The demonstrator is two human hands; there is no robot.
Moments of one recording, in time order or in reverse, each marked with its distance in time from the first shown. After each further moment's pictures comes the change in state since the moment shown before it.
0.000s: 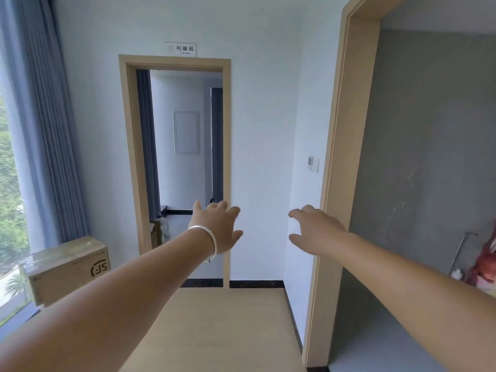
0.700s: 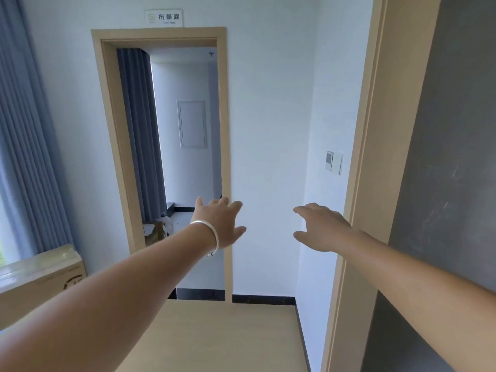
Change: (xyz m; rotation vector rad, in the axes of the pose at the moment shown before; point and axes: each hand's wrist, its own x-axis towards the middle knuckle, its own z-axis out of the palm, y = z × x) left_hand 0.302 0.025 0.128 0.009 -0.039 -0.055; right_hand 0.295 0.148 0.112 0.030 -0.064 -0.048
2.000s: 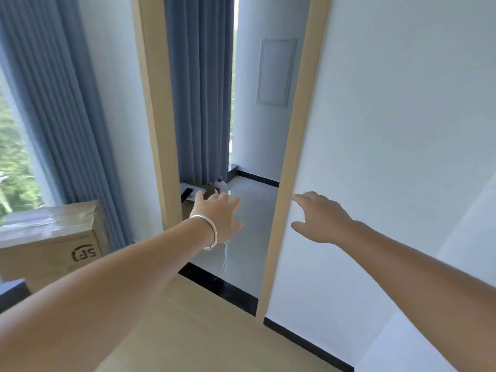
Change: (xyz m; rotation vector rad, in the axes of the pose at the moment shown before) left_hand 0.451 -0.178 0.330 -0.018 -0.242 -0.347; right_hand 0.629 -0.009 0.214 0.047 -0.133 -0.403
